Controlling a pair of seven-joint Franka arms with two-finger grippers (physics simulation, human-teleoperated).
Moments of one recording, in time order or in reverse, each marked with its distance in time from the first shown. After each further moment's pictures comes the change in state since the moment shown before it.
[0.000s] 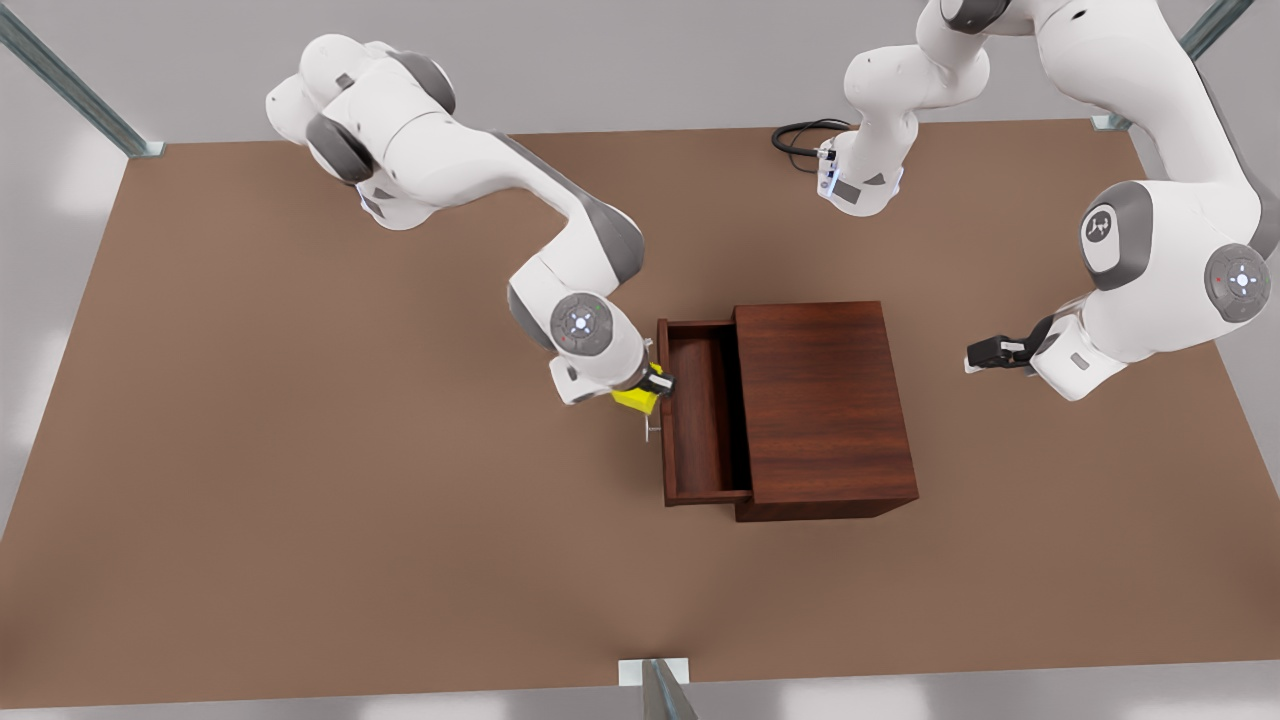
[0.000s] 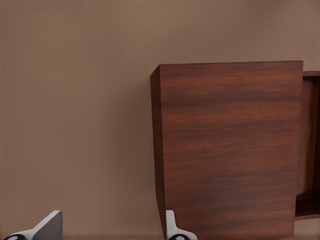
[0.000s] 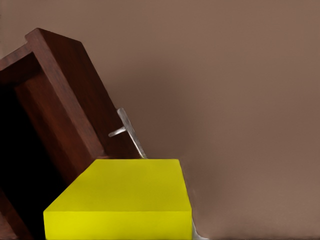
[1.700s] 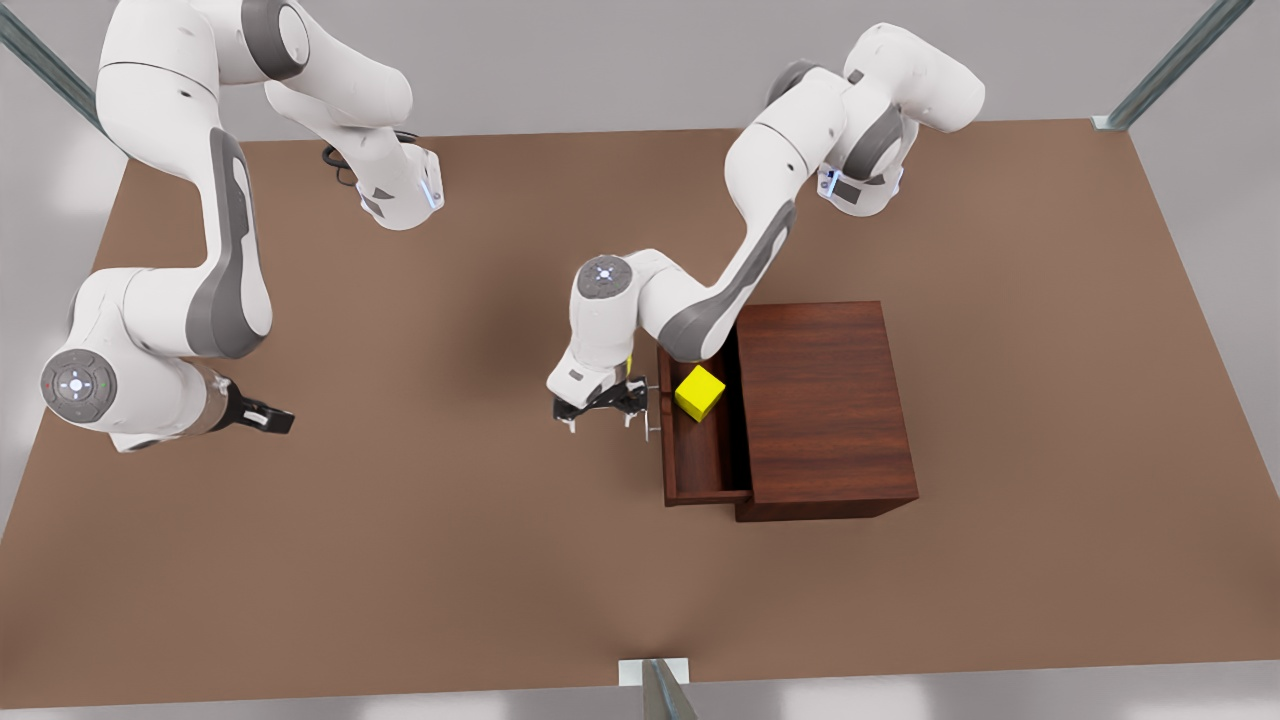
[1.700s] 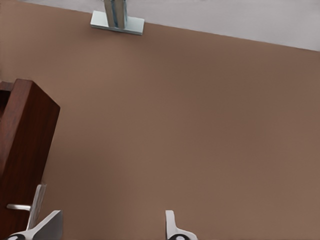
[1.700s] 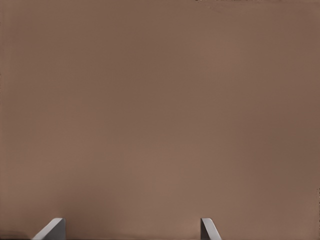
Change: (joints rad) left arm -0.869 0.710 0.063 0.572 0.301 0.547 -1.086; right arm -0.759 -0.453 -0.010 -0.524 -0.272 -0.194 -0.784
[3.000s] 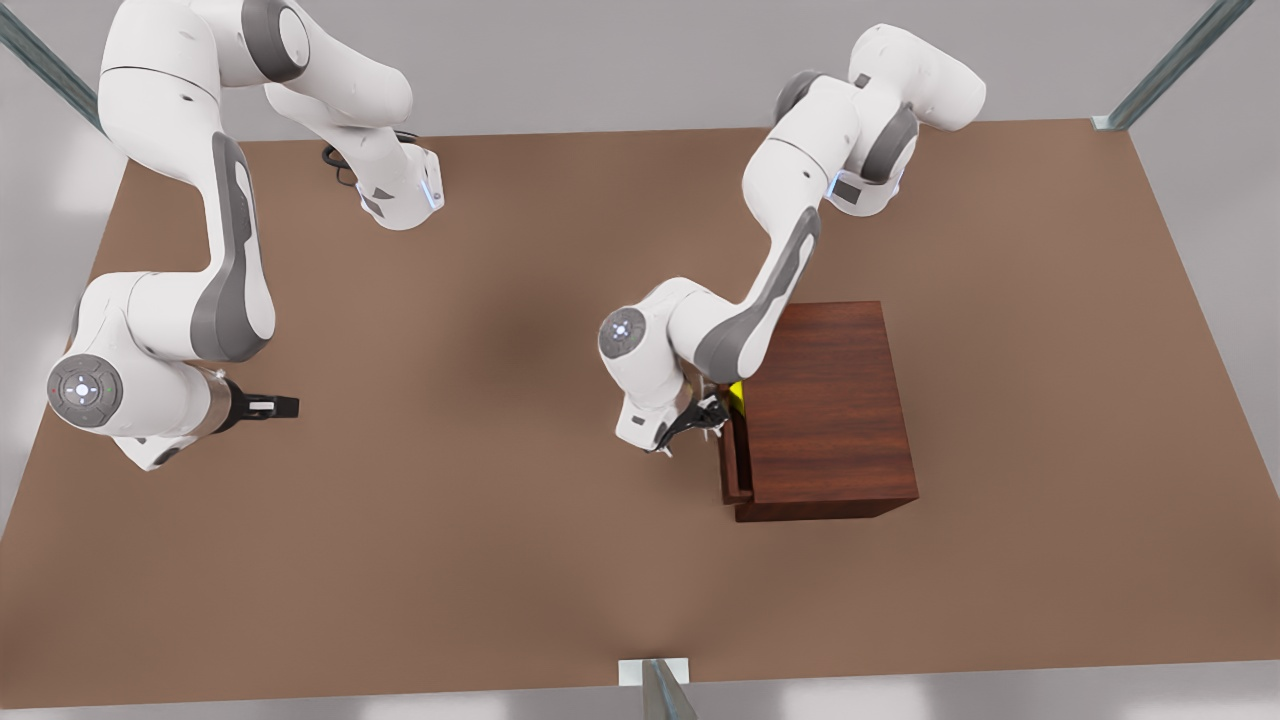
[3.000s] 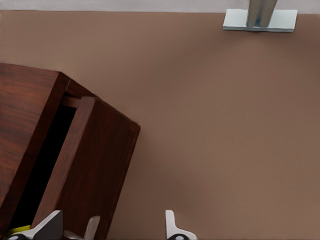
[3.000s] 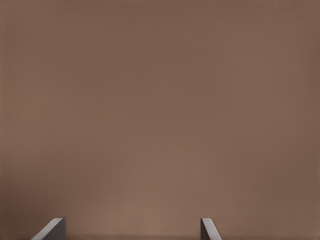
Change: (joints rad) left arm 0.043 -0.005 0.098 -0.028 0.137 -0.342 -0.010; right arm 0.001 0.009 0.002 0.000 -0.006 0.000 -0.332
